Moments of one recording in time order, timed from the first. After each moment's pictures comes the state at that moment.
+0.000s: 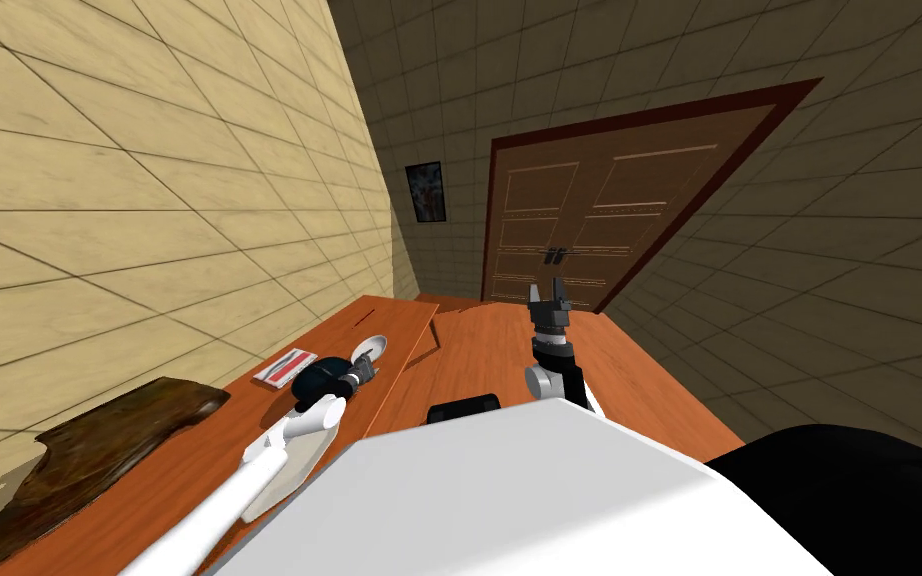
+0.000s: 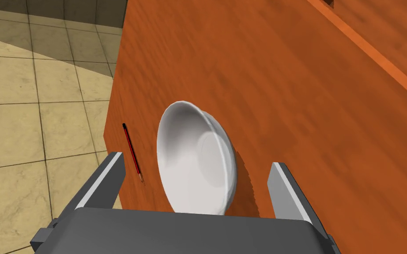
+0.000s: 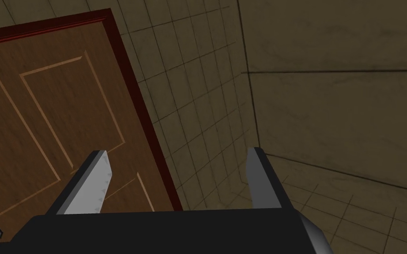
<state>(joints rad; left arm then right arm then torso) 0.12 0.81 -0.32 -1.31 0.85 0.08 0.18 0.49 0.03 0.02 -2.22 -0.05 -0.61 -0.04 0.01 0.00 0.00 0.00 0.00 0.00</state>
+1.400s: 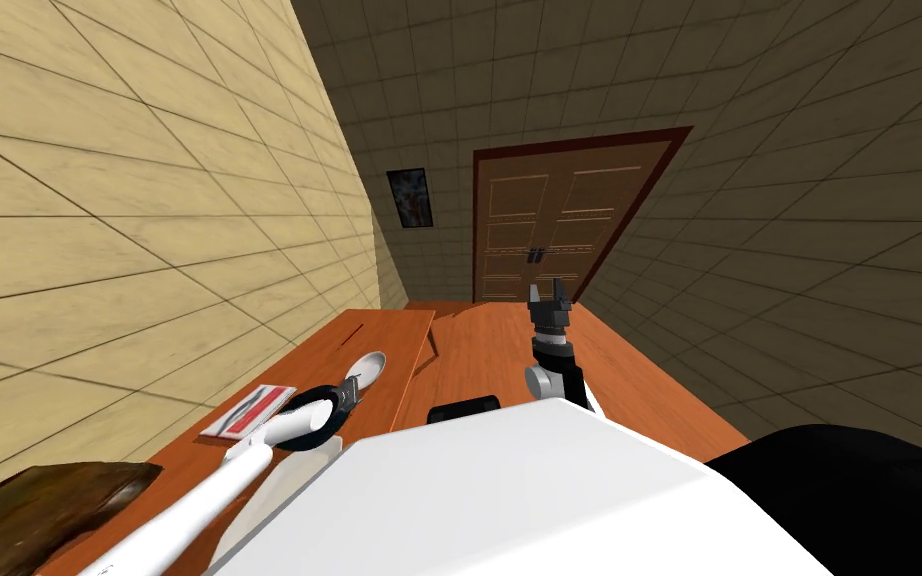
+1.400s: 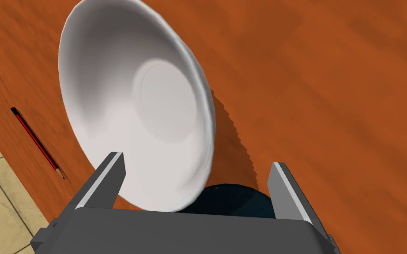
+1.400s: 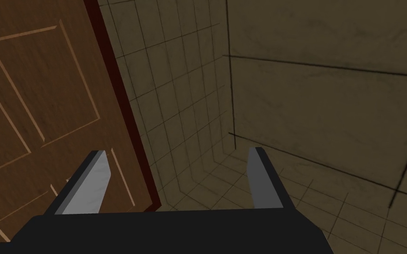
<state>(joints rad) 0.02 0.91 -0.48 -1.09 1.03 0.35 0.21 0.49 0.03 0.02 -2.22 -0.05 -0.61 -0.04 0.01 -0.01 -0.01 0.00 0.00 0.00</state>
